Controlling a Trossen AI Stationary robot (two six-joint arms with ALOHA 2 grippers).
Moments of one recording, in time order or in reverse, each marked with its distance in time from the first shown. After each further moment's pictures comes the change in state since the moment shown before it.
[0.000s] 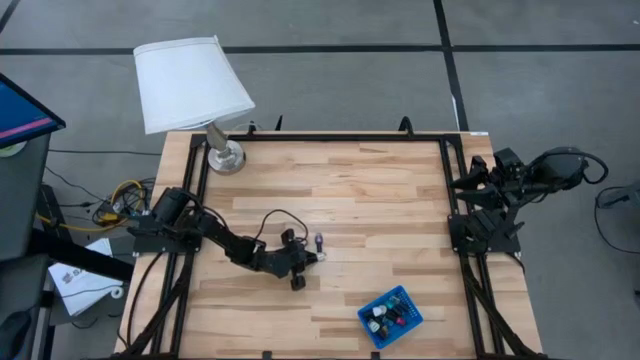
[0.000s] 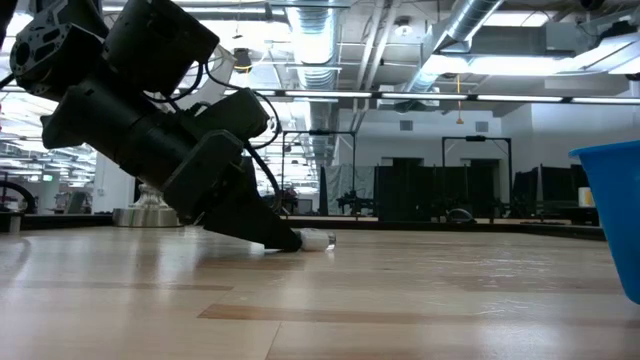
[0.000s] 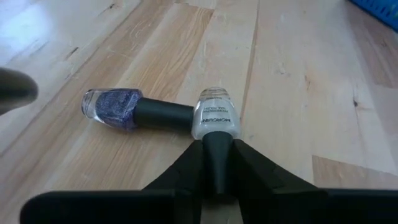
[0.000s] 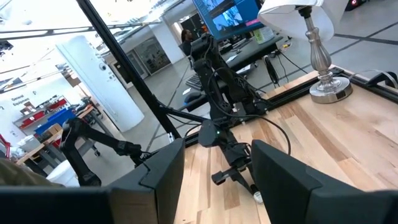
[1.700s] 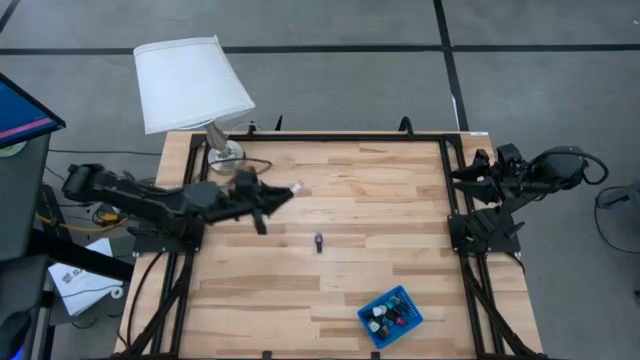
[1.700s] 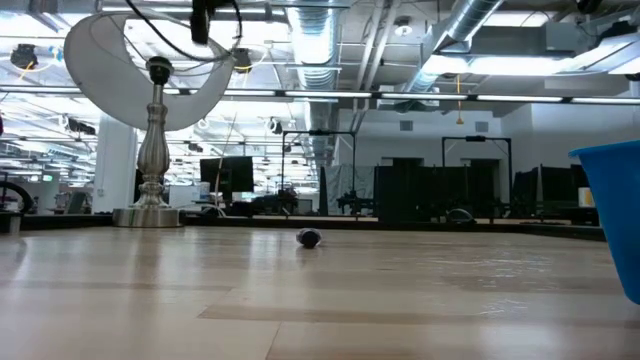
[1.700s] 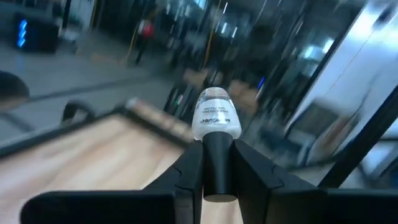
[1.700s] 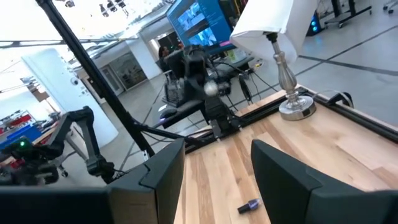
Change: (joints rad) left arm 0.194 -0.959 -0.002 -0.243 0.030 0.007; right arm 0.000 0.000 0.000 0.020 0.131 -0.046
